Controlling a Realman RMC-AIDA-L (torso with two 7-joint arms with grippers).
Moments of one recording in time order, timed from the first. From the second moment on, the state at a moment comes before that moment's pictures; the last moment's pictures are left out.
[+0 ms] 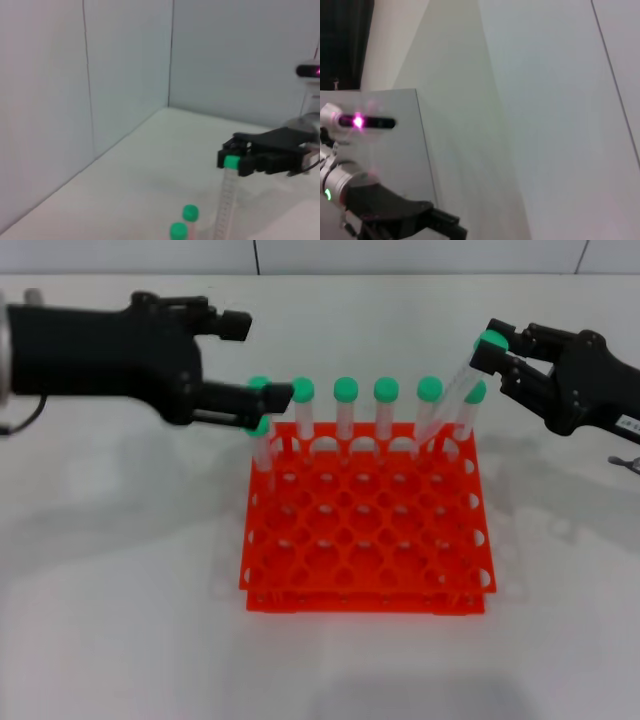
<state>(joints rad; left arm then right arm) -0.31 -2.08 1.07 1.61 1.87 1.63 -2.01 0.57 2.01 -0.78 -0.31 -1.46 -1.67 1.03</state>
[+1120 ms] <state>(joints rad) 0.02 -2.08 0.81 1.08 1.67 1.69 -1.32 0.67 2.01 -0.96 -0.50 -1.45 -1.65 1.22</state>
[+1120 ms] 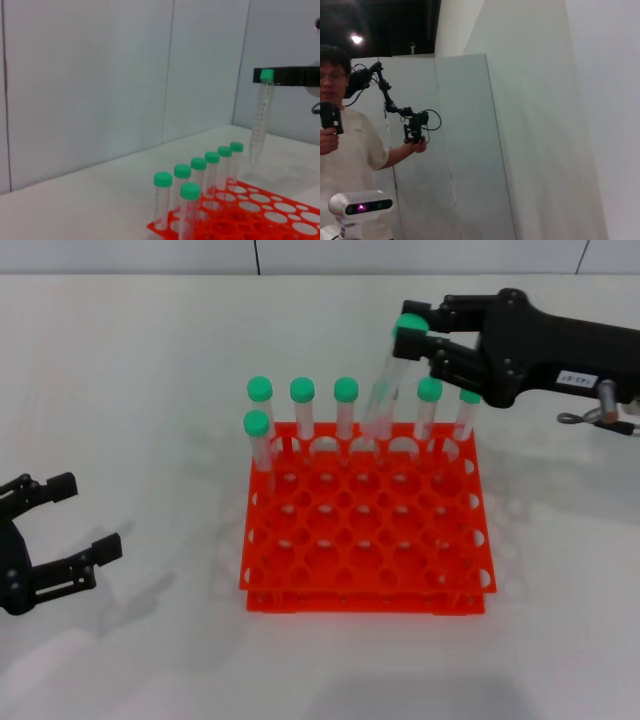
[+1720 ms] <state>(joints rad) -0.05 -2.08 0.80 0.98 1.75 1.68 -1.28 0.70 2.03 -1.24 -0.46 -1.26 -1.48 1.13</state>
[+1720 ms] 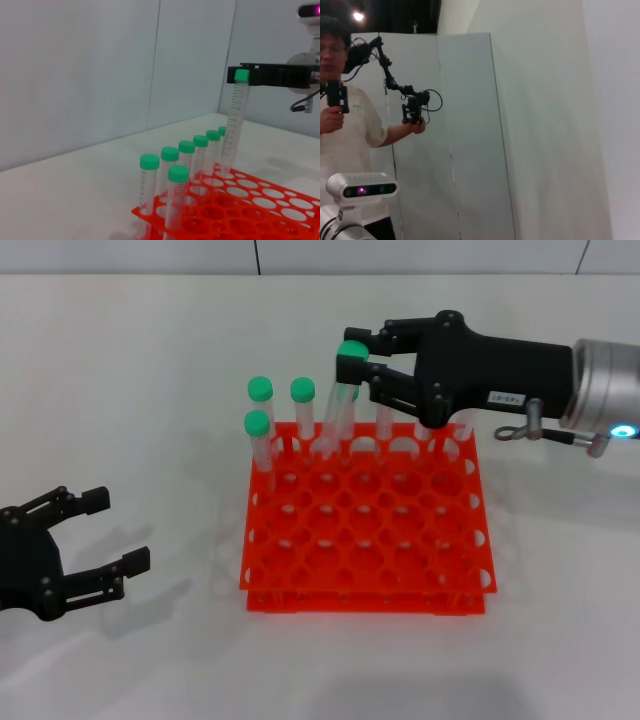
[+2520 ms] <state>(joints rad) -0.08 -2.08 0.81 0.91 1.76 1.68 -1.20 0.70 2.03 -1.56 -0.46 -0.97 -1.28 1.03</state>
